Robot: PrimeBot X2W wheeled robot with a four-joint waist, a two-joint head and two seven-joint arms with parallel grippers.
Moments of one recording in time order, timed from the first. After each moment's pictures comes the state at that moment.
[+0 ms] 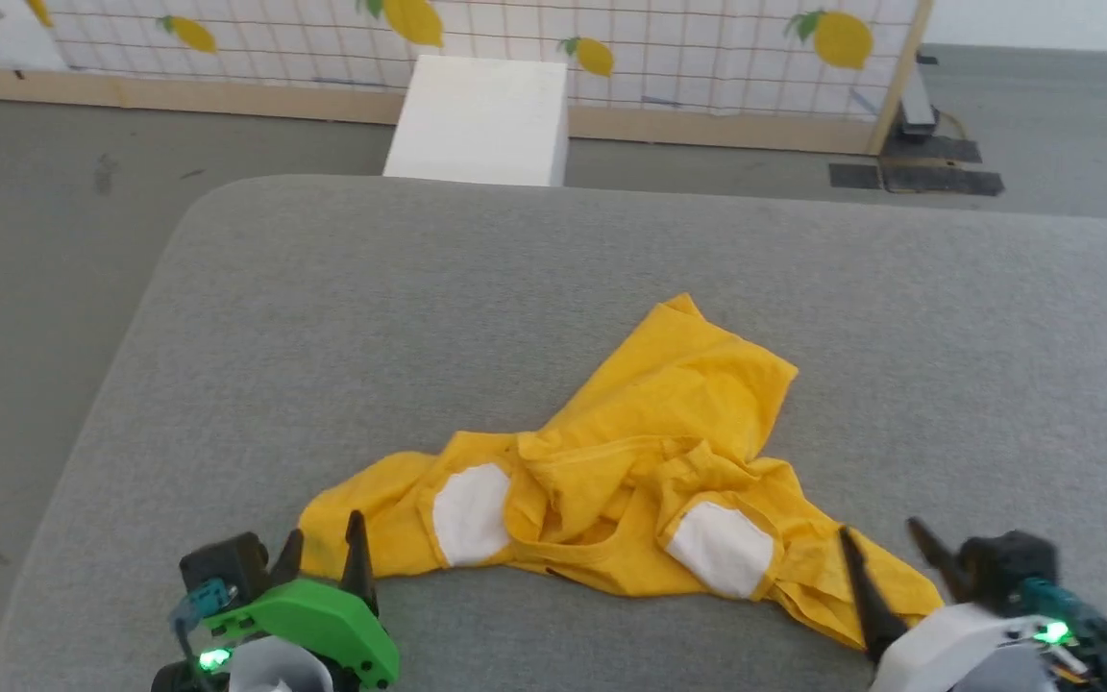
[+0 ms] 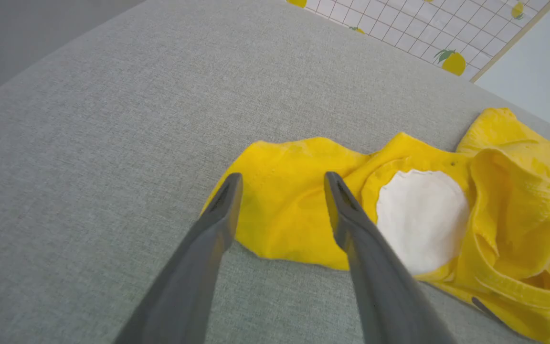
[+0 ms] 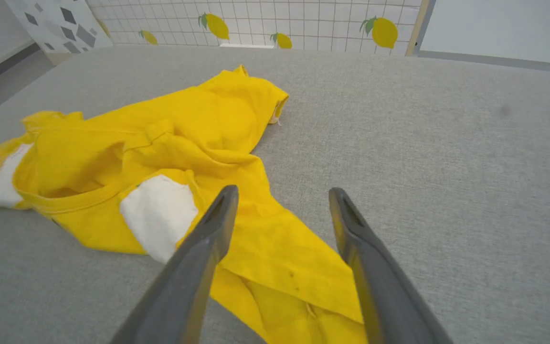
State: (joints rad) left arm -0.09 0.30 -0.45 0.24 -0.78 0.33 -0.14; right arm 0.12 -0.05 -0.01 -0.02 0.10 0.13 0.16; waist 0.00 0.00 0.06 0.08
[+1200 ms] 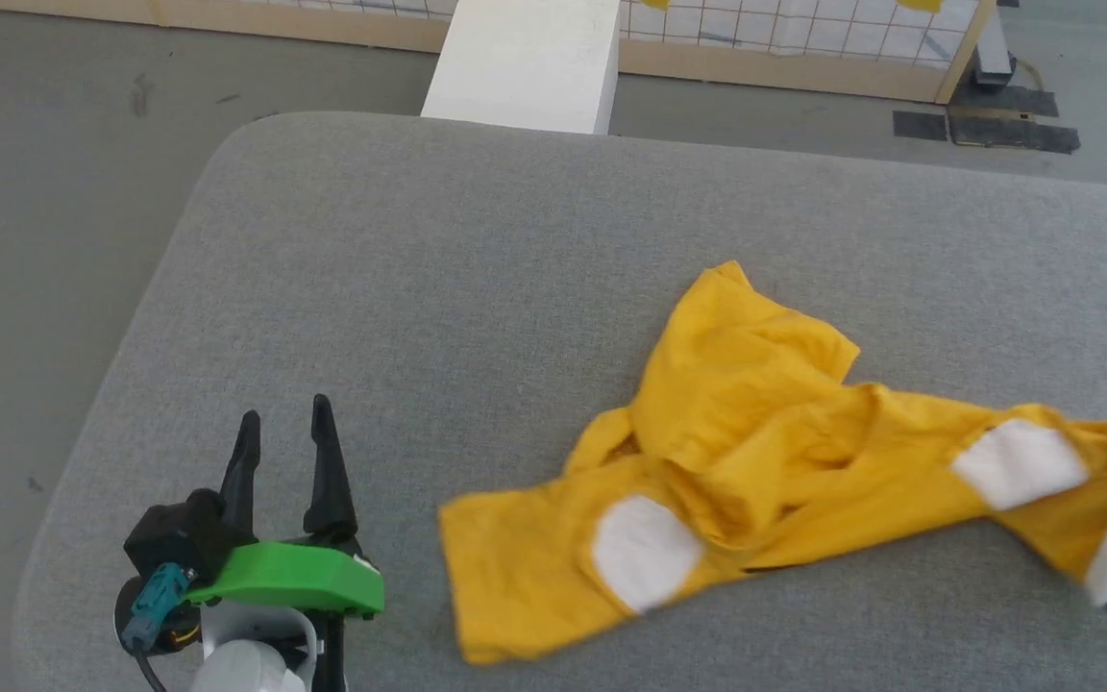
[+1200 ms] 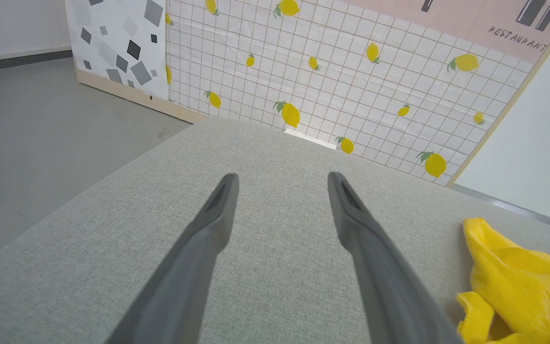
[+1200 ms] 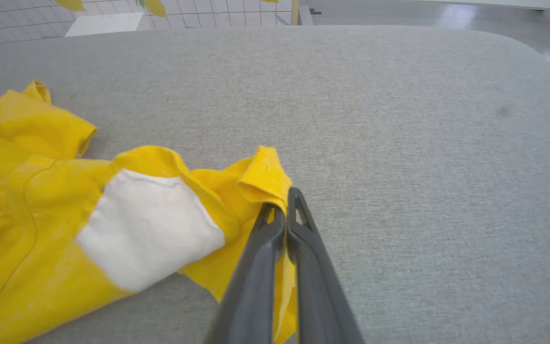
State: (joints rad) left arm -0.06 0.06 -0.06 0.09 -0.35 0.06 -0.26; right arm -0.09 -0.07 -0.42 0.02 0.04 0.13 0.44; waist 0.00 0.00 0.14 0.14
